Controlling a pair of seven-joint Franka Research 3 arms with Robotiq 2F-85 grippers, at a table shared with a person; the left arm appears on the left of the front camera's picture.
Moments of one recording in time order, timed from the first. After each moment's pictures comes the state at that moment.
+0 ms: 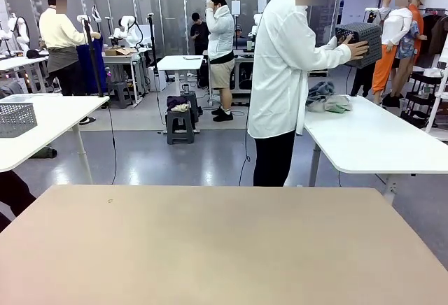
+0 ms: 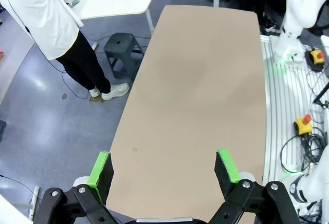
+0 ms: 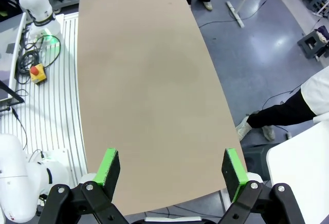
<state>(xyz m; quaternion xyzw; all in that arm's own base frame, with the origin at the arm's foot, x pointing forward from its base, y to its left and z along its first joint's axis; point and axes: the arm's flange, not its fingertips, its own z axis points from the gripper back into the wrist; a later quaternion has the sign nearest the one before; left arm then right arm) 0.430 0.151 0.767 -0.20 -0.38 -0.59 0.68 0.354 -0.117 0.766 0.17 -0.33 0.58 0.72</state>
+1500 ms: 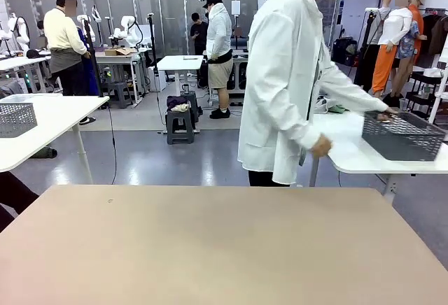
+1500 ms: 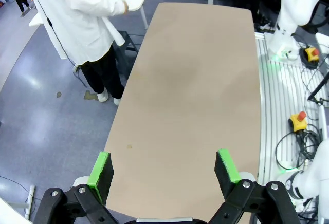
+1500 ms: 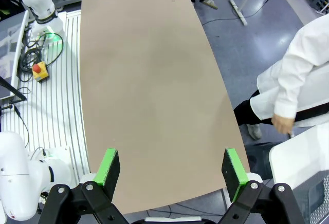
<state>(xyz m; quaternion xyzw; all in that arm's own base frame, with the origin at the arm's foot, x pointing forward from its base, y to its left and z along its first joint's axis) 0.430 0.154 0.766 -0.21 -0.37 -0.59 0.69 0.354 -0.119 0.764 0.17 -0.32 0.58 0.73</state>
